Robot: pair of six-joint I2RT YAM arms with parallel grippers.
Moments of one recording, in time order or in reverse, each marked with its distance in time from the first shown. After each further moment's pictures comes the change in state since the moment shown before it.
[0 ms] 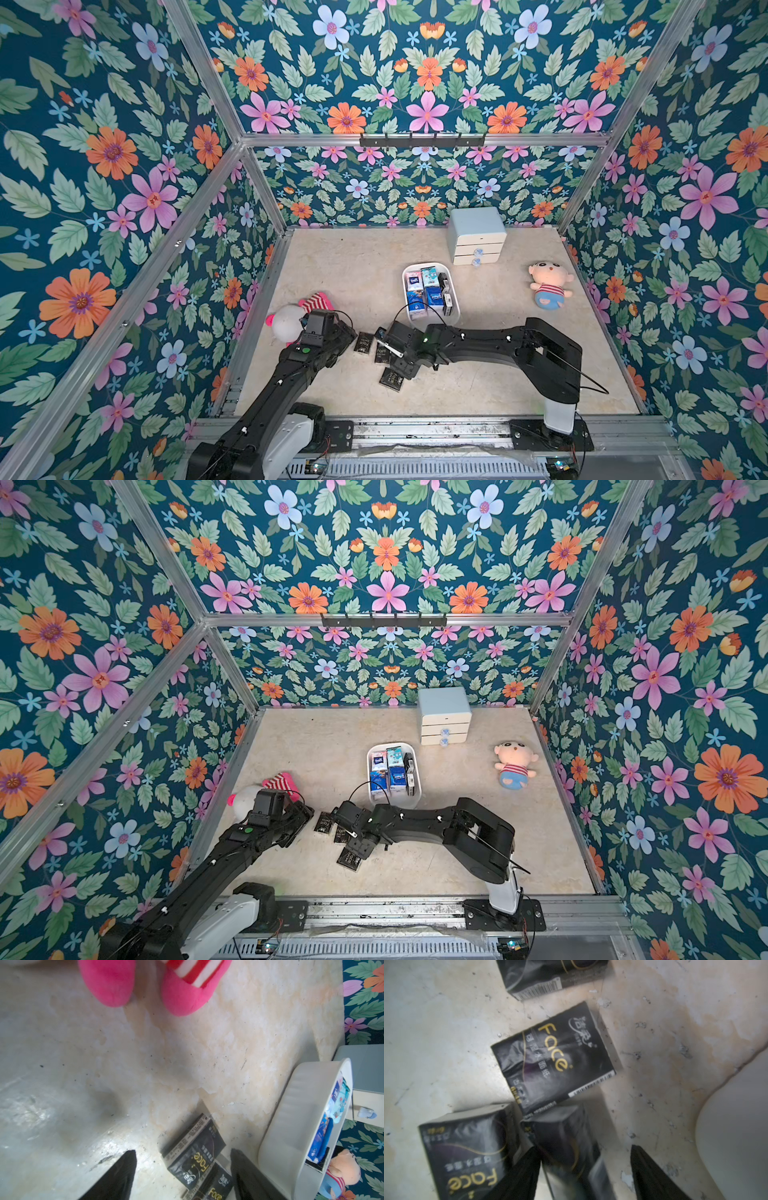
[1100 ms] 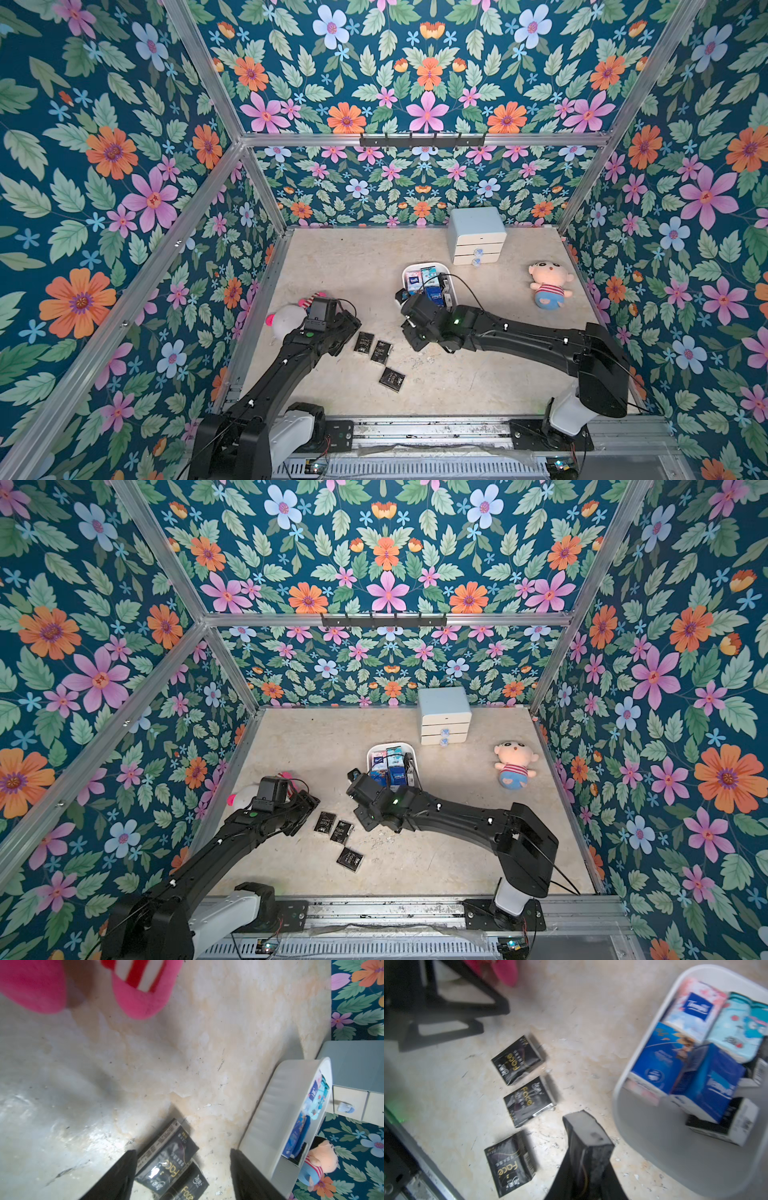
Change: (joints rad) left arm 0.006 0.152 0.112 0.045 0.090 -0.003; right arm -0.132 -0.298 -0.019 -0.013 0.058 0.284
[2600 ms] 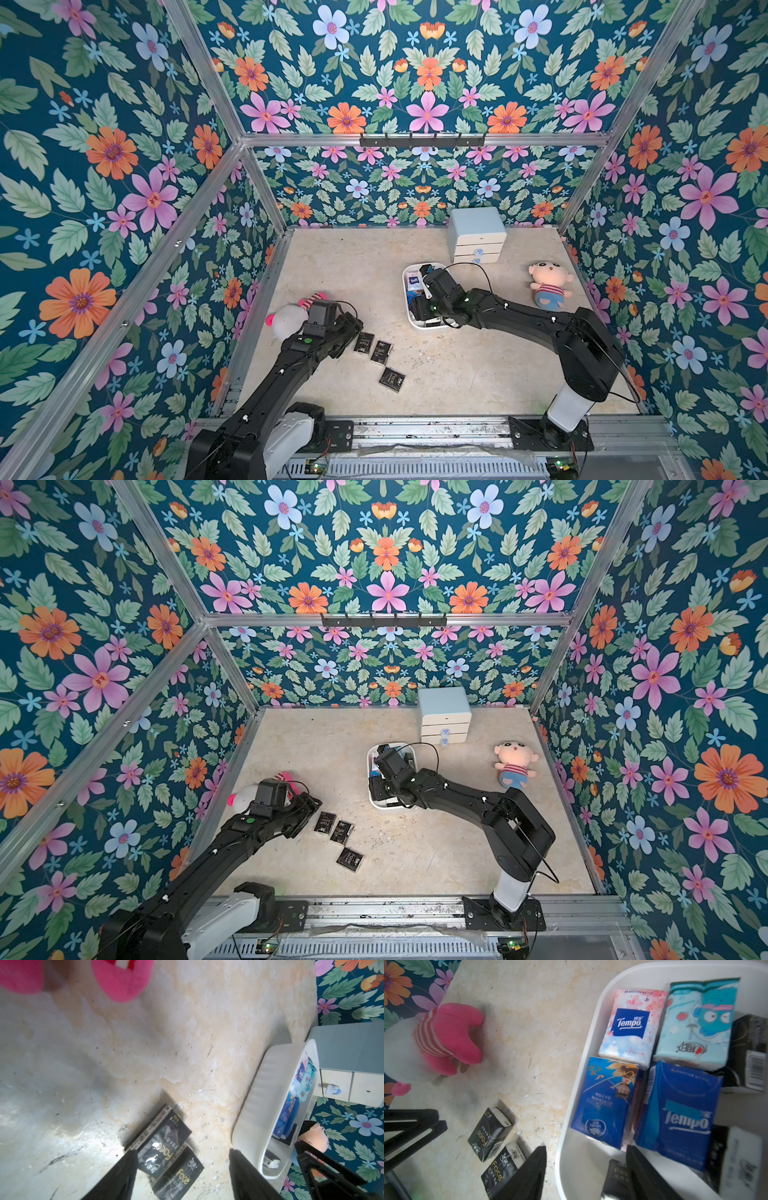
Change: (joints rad) left arm -0.026 -0.076 -0.024 -0.018 0.018 0.011; right arm -0.203 0.087 -0.057 0.251 -0.153 0.115
